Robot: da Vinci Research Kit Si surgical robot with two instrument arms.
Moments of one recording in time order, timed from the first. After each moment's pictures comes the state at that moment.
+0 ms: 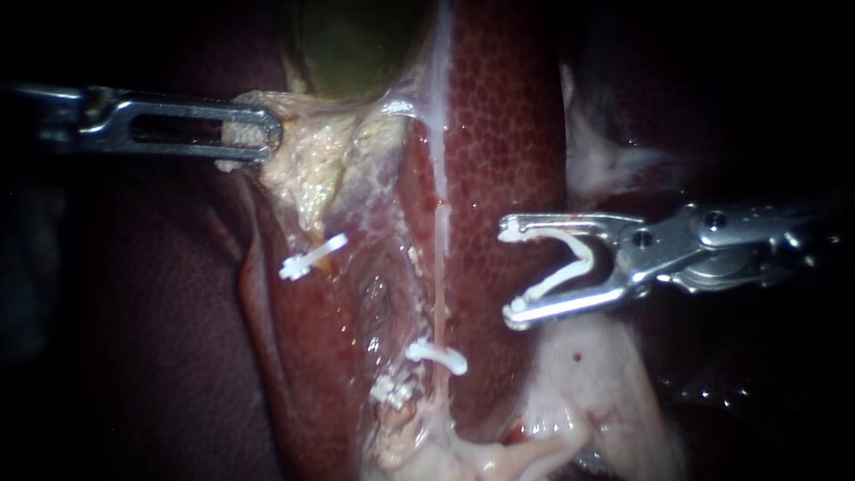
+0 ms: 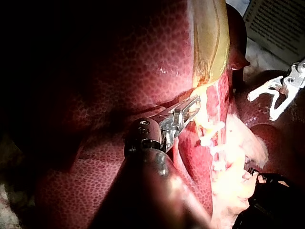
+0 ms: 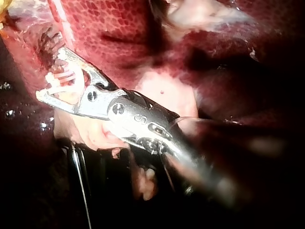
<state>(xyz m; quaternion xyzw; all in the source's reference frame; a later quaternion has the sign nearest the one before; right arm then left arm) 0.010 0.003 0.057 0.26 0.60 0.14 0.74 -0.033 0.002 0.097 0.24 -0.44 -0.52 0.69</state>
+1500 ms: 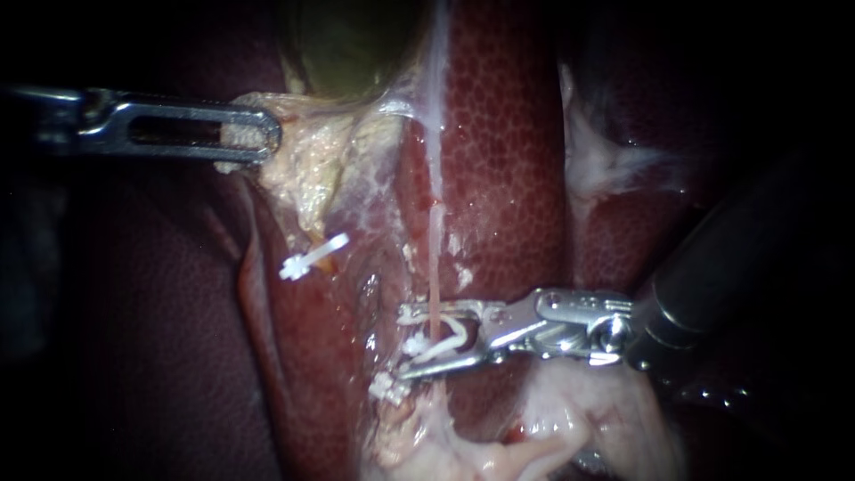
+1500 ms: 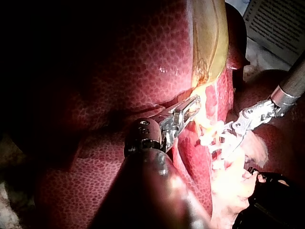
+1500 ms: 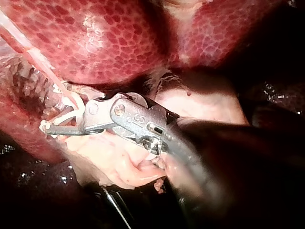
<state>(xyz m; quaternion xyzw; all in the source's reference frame) 0.019 -0.006 0.075 0.34 0.53 0.21 0.75 -0.033 0.002 0.097 0.24 -0.44 -0.52 0.69</state>
